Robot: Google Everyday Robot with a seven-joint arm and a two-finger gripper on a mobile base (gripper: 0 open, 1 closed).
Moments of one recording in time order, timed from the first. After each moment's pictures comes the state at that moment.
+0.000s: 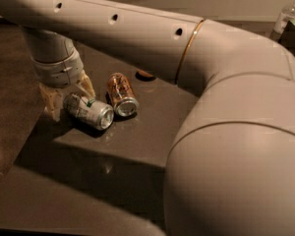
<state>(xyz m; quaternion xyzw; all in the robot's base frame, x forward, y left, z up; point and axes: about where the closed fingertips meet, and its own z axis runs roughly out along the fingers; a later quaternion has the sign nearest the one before) 0.525 0.184 0.854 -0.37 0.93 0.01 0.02</state>
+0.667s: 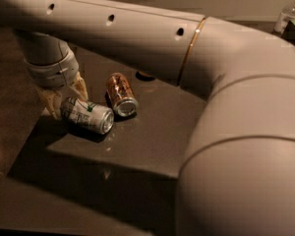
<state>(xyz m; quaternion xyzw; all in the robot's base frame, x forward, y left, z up) 0.516 0.190 0.860 -0.40 0.92 0.00 0.04</state>
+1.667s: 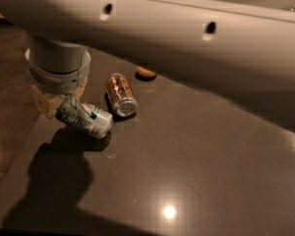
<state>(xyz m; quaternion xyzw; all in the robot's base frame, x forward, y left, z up) 0.473 0.180 0.916 -0.45 0.86 0.09 0.21</state>
